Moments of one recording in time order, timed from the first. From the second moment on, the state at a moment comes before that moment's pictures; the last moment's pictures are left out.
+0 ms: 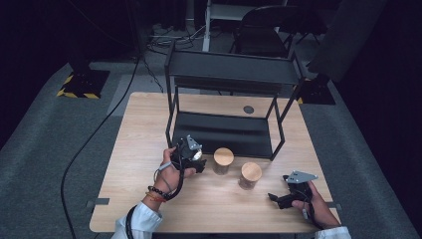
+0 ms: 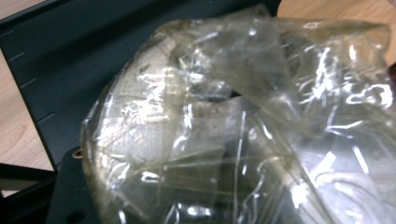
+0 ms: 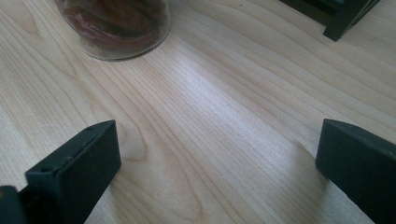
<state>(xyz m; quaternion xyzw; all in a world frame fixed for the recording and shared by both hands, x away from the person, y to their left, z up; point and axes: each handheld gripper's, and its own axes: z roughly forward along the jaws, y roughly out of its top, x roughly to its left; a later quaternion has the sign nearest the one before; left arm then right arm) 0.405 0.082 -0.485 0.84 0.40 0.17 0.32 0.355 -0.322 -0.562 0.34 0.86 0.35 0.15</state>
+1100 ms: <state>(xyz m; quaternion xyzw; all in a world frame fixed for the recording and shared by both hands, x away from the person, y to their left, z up) 0.458 0.072 -0.453 0.83 0.43 0.19 0.31 0.356 -0.322 -0.562 0.34 0.86 0.35 0.15</state>
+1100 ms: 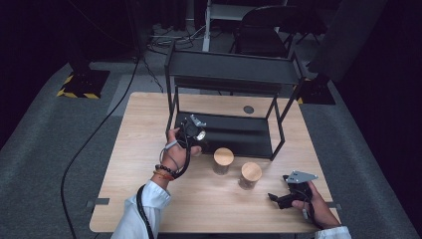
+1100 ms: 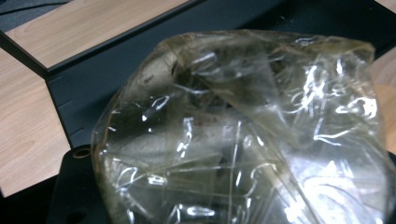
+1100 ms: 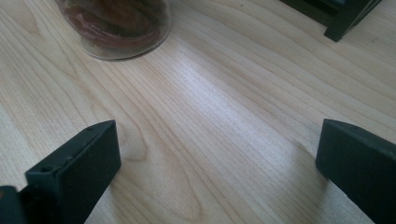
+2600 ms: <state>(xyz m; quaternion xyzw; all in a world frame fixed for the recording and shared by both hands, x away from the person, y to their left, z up) 0.510 0.063 -0.471 0.82 0.47 0.18 0.27 0.356 -0.322 -0.562 0.34 0.86 0.35 0.15</state>
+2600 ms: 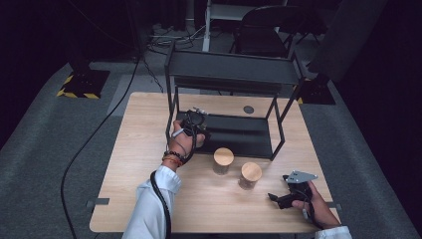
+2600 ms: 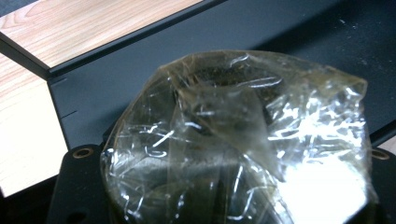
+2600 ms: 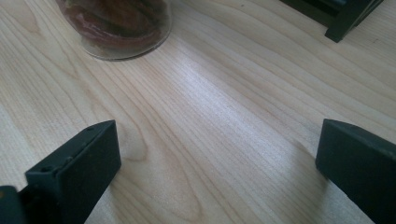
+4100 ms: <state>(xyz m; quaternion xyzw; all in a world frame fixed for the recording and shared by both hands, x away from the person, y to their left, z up) 0.515 0.067 -0.482 0.82 0.47 0.19 0.25 0.356 -0.322 -0.562 0.34 0.86 0.35 0.15</state>
